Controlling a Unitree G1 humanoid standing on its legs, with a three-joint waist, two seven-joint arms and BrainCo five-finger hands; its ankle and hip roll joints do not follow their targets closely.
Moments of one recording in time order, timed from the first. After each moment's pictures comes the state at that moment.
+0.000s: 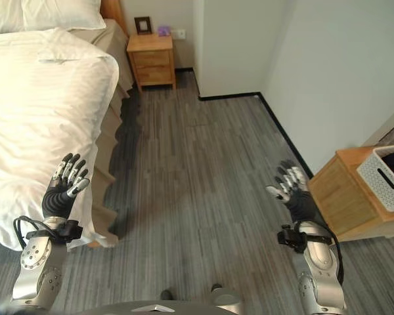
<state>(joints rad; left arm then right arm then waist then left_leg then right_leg) 0.18 0.36 0.11 -0.02 -0.48 -0.27 -0.06 0.21 -0.40 -0.09 -0.07 0.48 -0.19 0.10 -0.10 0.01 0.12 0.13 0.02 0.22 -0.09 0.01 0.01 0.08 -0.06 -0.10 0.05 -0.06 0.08</state>
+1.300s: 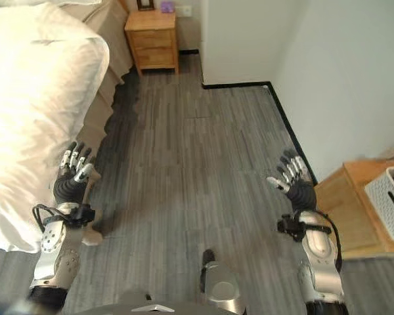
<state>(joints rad) 0.05 0.29 0.06 0.02 -0.65 -0.30 0.00 0.11 -0.41 -0.14 -0.02 0.48 -0.23 0.03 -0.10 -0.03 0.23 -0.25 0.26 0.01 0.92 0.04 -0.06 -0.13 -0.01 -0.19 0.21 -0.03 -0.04</state>
